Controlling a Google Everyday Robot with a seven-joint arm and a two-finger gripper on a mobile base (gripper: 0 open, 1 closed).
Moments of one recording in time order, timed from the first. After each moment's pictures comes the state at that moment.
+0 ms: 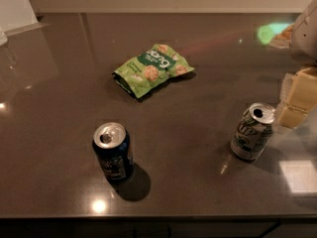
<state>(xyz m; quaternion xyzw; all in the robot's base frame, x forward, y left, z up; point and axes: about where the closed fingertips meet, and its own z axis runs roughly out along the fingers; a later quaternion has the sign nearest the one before) 0.438 -0.217 0.976 -0.60 0.78 -0.03 0.16</state>
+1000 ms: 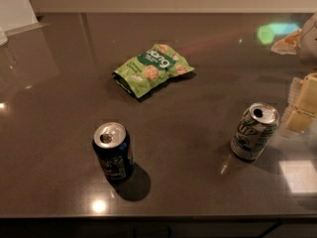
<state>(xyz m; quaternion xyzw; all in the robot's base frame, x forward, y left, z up) 0.436 -0.224 0.967 -0.61 0.77 0.00 0.17</state>
